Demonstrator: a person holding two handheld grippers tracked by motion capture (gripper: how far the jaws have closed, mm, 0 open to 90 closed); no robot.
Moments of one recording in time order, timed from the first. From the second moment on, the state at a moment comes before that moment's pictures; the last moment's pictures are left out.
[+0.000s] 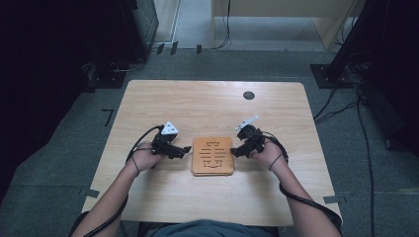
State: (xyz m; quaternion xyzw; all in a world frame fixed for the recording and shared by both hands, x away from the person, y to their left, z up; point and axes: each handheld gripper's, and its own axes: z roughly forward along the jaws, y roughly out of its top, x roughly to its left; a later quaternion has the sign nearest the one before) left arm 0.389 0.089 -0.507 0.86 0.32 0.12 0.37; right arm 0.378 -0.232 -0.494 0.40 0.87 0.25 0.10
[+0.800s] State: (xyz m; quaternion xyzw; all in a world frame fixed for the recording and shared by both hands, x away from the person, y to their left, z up) left arm 0.387 0.090 -0.506 0.86 0.32 0.12 0.37; right arm 0.379 -0.226 -0.492 0.39 0.88 0.26 0.11
